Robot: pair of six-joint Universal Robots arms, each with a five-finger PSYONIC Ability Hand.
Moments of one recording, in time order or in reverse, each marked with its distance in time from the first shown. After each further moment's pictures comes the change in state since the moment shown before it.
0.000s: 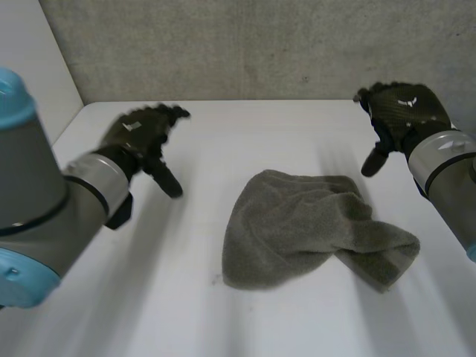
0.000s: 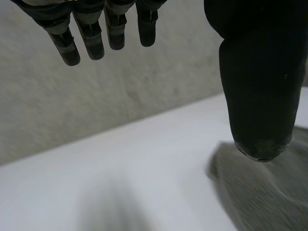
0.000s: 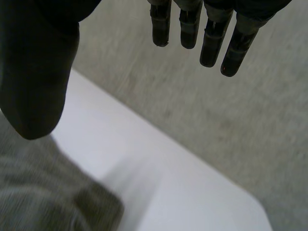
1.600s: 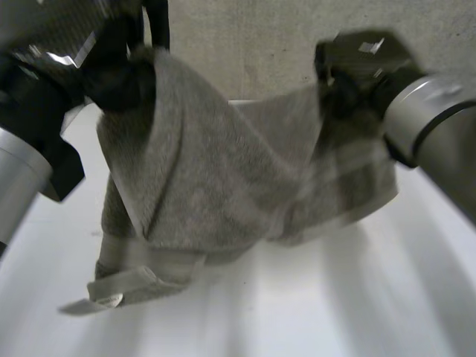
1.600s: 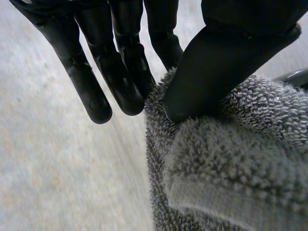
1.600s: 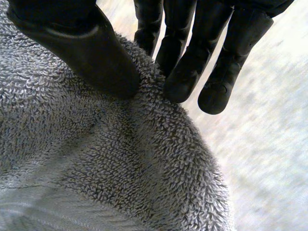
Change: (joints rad) left arm -0.216 0.435 -0.047 0.100 -0.147 0.171; right arm 0.169 0.015 -0.266 0.165 -0.051 0.054; left_hand 1.003 1.033 1.033 1.035 1.002; right_hand 1.108 1.072 1.094 1.078 1.100
